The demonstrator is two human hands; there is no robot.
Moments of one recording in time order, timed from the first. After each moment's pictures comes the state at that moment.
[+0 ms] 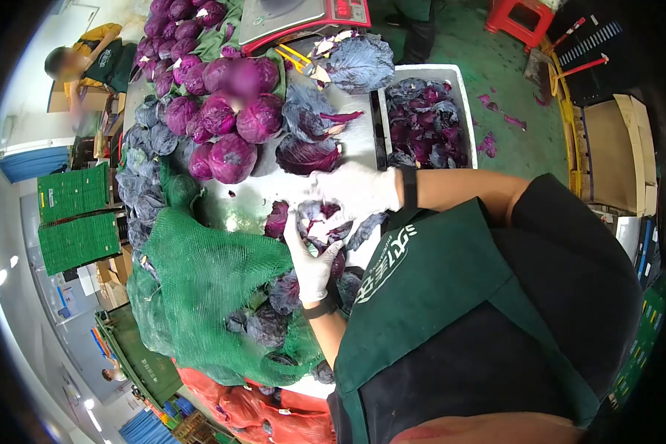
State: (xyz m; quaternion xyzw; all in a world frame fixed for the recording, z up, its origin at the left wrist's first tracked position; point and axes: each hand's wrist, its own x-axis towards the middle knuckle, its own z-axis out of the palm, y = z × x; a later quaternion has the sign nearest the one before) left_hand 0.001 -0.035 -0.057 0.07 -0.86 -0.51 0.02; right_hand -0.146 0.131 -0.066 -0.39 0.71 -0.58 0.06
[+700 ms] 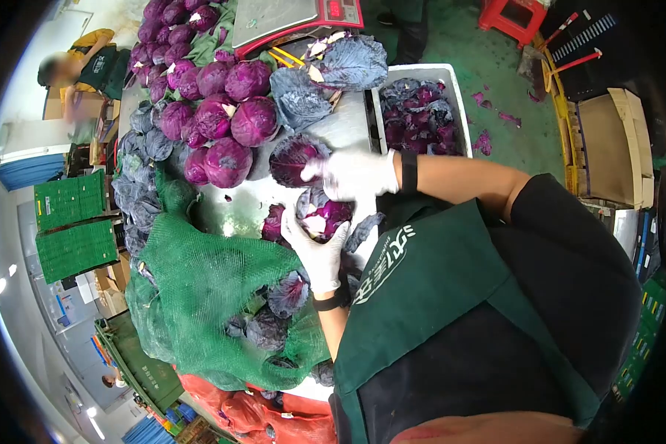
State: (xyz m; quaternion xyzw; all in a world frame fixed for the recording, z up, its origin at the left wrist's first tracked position) left_hand -0.021 0.000 -0.045 0.11 -0.90 -0.42 0.10; right_hand -0.173 0.128 -0.128 -0.30 0.72 -0.57 0.25
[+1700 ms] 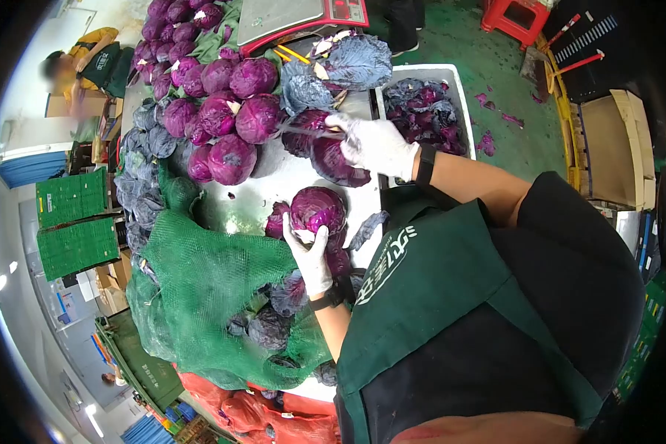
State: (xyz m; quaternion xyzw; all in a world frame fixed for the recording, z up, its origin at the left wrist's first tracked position) left_hand -0.004 -0.039 -0.091 0.21 -0.64 -0.73 0.08; right_hand -0.171 0.177 -0.067 -0.19 0.86 -0.47 0.05
